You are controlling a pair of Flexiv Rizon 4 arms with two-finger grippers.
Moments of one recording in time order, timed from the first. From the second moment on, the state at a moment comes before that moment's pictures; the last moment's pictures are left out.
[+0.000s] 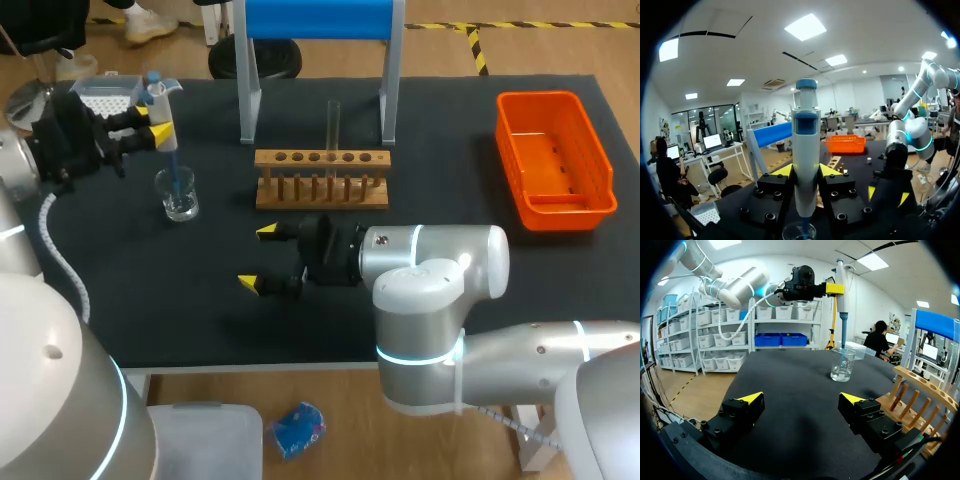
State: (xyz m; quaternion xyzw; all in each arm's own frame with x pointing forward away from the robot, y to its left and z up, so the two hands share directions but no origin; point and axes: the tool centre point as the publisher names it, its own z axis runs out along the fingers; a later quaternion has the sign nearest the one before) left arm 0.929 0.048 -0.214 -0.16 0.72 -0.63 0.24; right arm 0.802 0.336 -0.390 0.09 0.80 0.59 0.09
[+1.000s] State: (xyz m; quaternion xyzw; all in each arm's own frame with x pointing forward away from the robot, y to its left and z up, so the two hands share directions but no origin) left arm 0.930 0.047 -0.229 -0.17 0.72 -0.63 0.24; right arm 0.802 0.336 -0.390 0.09 0.80 0.59 0.09
